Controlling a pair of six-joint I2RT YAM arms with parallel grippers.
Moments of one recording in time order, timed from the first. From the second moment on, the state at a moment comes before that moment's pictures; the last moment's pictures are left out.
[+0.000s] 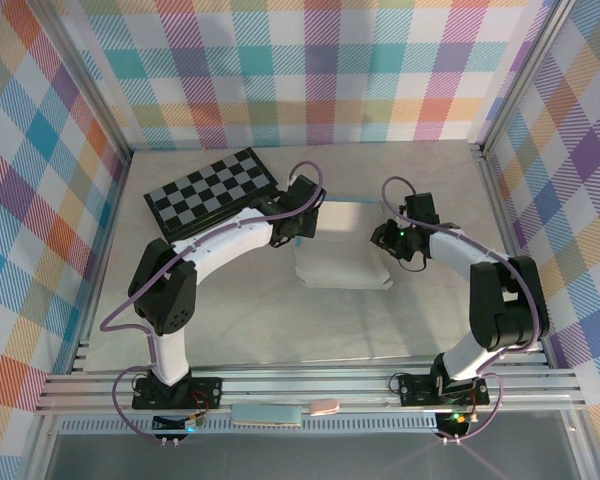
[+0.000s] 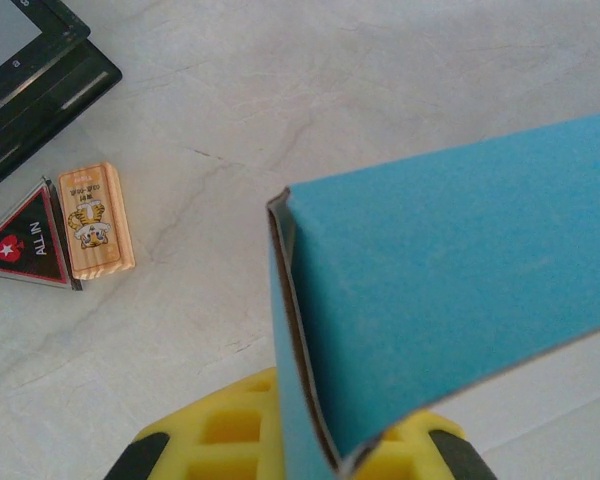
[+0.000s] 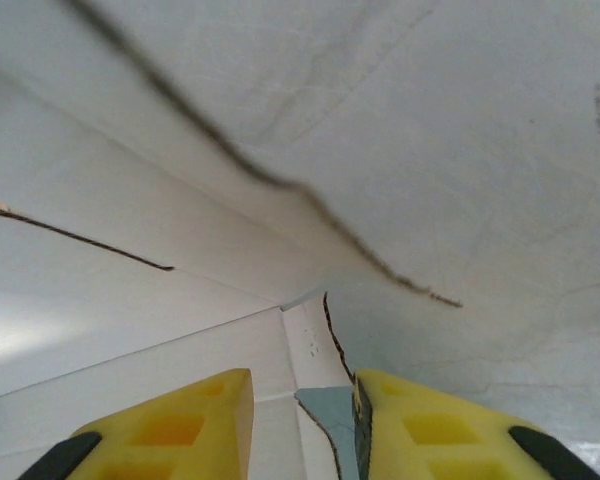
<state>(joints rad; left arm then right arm) -0.73 1.87 1.52 -0.60 -0.30 -0.40 0.18 1.60 0.90 -0.29 -0.35 0.68</state>
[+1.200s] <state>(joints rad) -0.73 1.87 1.52 -0.61 -0.30 -0.40 0.16 1.56 0.89 -0.27 -0.36 0.67</state>
